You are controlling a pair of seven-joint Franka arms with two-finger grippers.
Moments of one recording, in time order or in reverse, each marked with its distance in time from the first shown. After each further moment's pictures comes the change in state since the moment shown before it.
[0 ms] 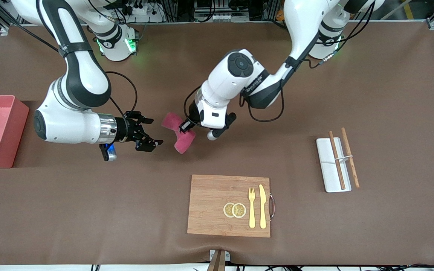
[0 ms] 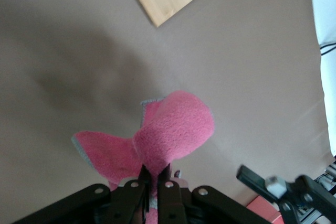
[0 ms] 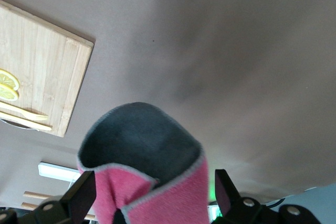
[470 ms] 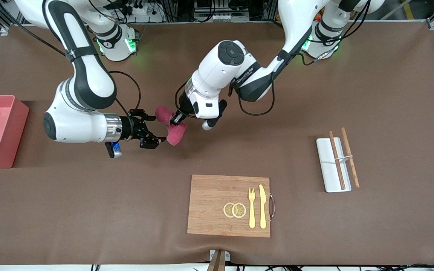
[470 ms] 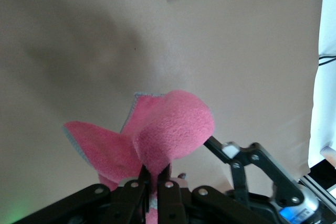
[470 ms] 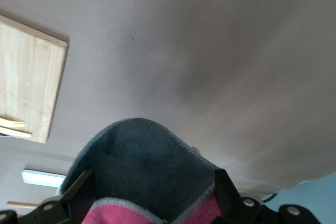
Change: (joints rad) left arm -0.048 0.000 0.011 0.034 0.000 0.005 -0.193; right arm 0.012 0.000 0.000 -0.045 0.008 -0.011 0.000
